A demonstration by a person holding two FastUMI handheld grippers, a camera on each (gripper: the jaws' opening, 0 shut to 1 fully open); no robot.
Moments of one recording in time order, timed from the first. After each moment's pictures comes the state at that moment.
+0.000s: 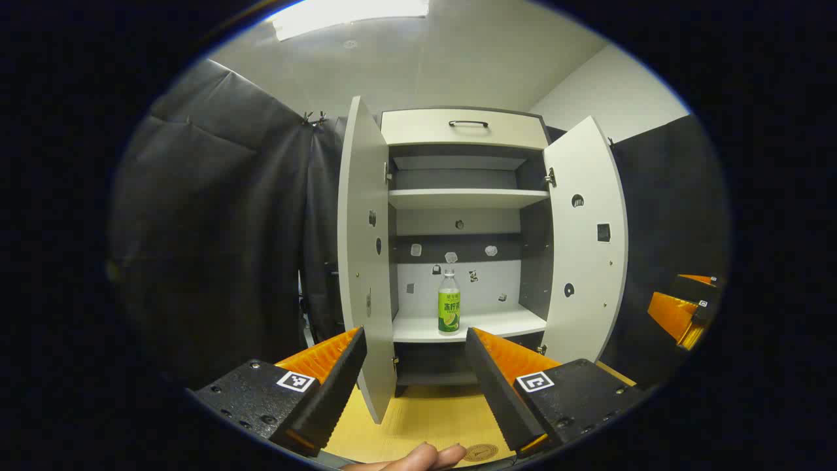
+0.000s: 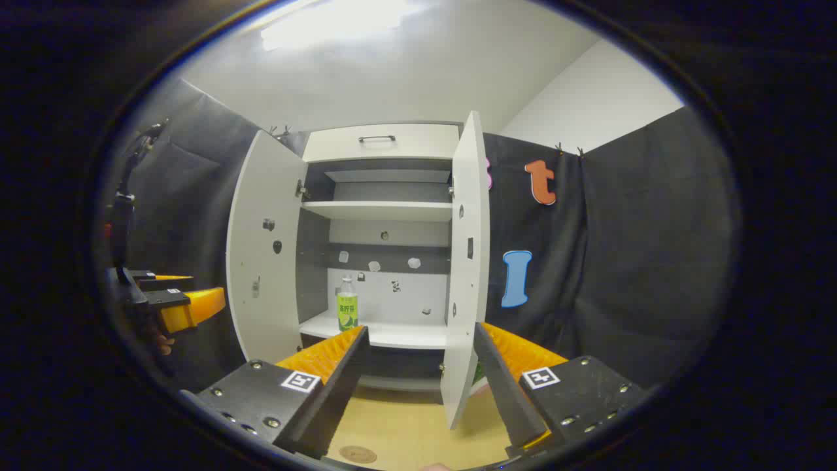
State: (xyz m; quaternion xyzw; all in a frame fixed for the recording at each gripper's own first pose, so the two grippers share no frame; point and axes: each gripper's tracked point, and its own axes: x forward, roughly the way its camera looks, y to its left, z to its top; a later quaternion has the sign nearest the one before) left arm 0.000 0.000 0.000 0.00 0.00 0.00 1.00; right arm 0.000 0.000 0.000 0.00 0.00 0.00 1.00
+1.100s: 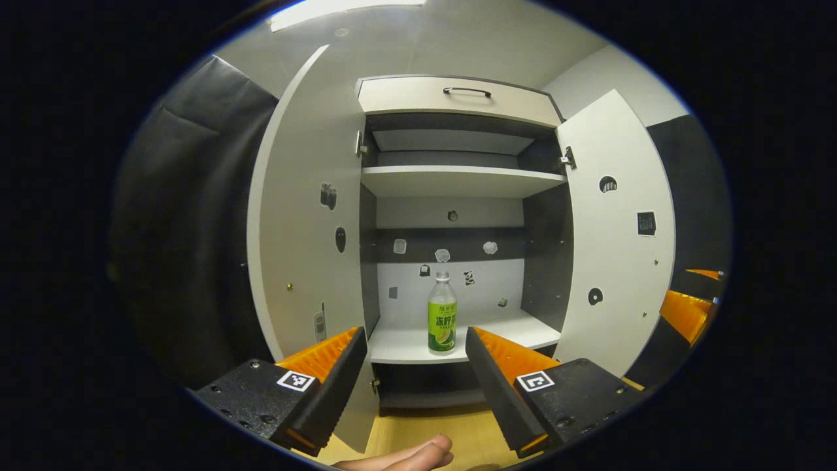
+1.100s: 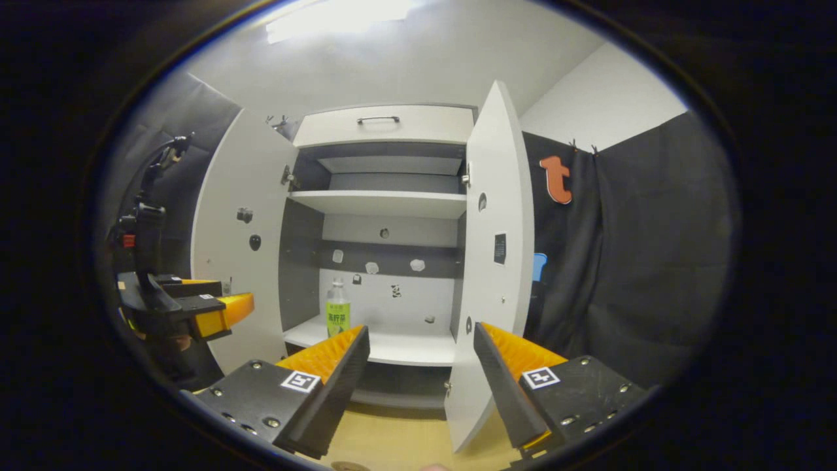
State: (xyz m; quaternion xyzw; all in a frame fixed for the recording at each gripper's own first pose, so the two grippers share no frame) left arm 0.141 -0.013 -0.016 -0.01 0.00 -0.03 1.00; right arm 0.106 0.014 -0.018 -0.01 0.00 0.00 1.00
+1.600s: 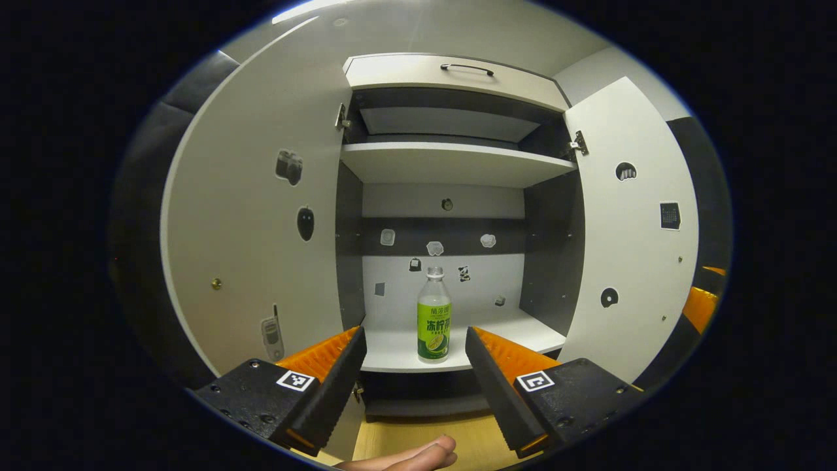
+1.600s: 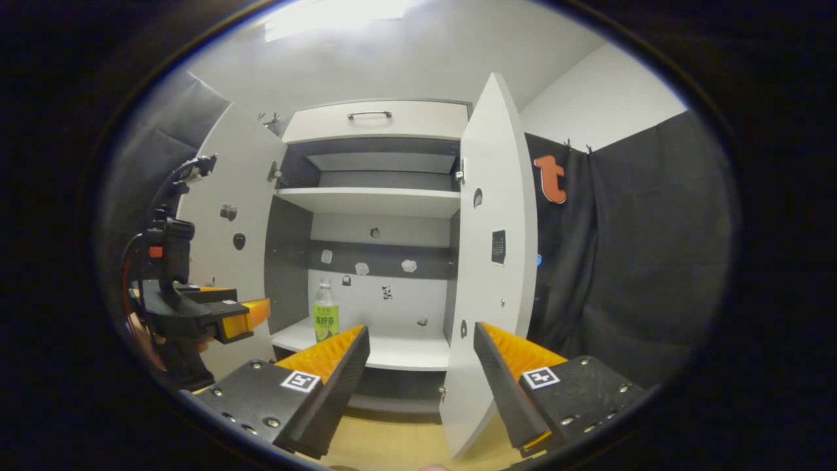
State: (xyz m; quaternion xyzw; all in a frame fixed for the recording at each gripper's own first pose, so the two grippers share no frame) left arm 0.206 -0.030 -0.034 -0.01 0.02 -0.04 1.00; right arm 0.126 0.004 -0.018 -0.01 -0.01 -0.02 1.00
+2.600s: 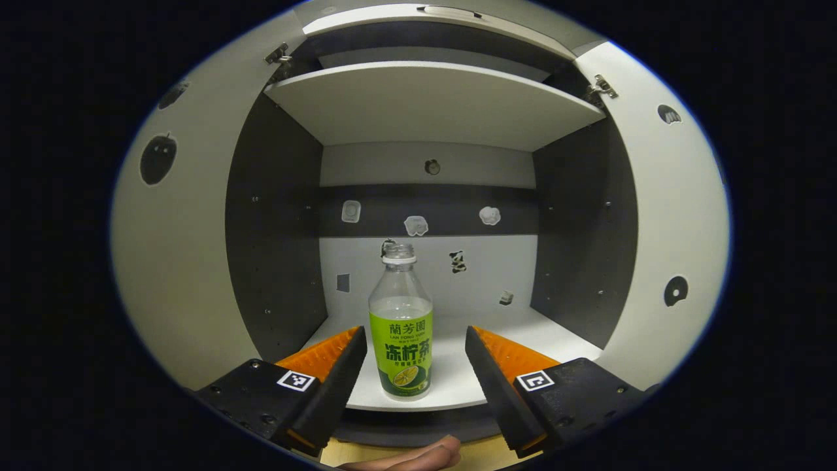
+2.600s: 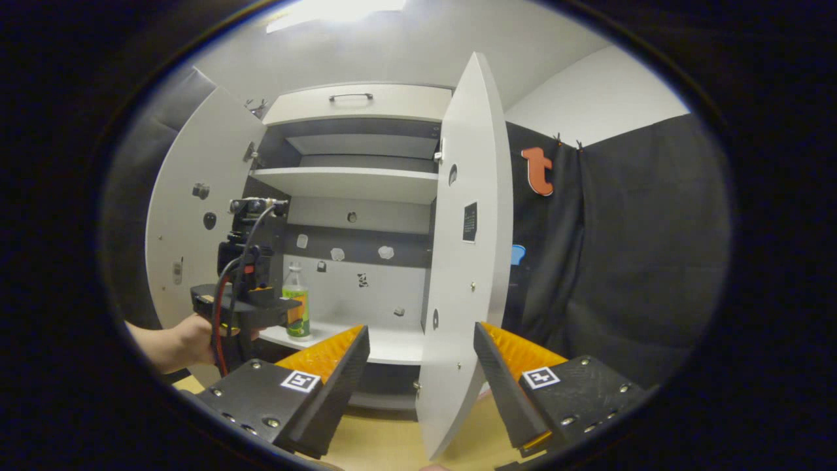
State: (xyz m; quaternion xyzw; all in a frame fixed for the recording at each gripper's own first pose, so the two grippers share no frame) left arm 0.364 -0.077 -0.094 -0.01 0.04 -0.05 1.00; right arm 0.142 -0.034 -0.042 -0.03 0.01 -0.05 1.00
